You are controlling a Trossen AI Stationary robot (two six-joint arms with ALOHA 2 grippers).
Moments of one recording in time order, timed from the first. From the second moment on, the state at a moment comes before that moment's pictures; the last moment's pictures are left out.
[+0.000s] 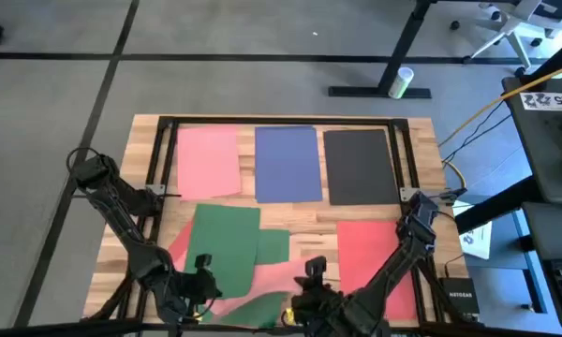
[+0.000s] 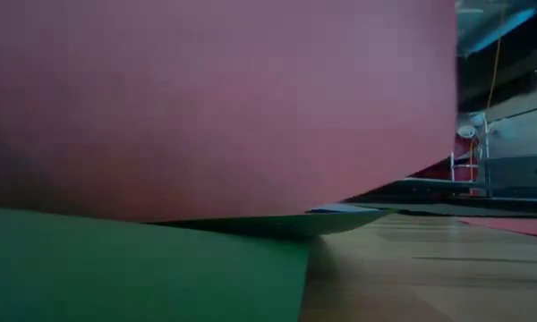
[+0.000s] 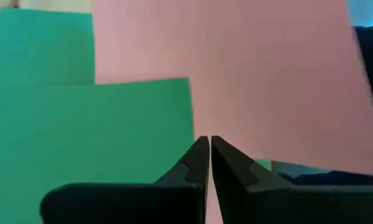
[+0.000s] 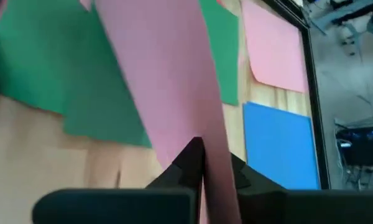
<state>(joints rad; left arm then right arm) -0.98 1.56 0.97 -0.31 -0.53 -0.79 0.77 2.31 2.35 -1.48 0.78 0.50</state>
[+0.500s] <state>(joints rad) -1.01 1.56 0.97 -0.30 -0.57 -0.84 0.61 2.26 2.36 -1.46 0.83 0.34</state>
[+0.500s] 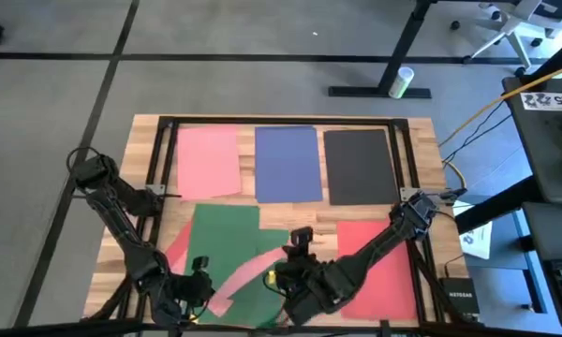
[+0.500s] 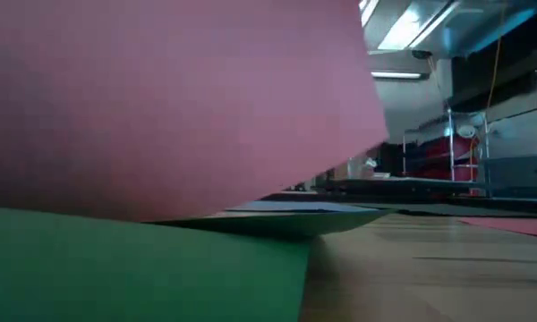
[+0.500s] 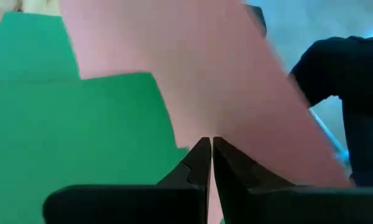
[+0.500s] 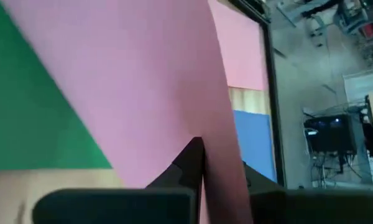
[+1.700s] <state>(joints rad) -1.13 1.62 0.97 -0.30 -0.79 -1.10 0.02 2.18 2.36 -1.05 0.50 -0.38</state>
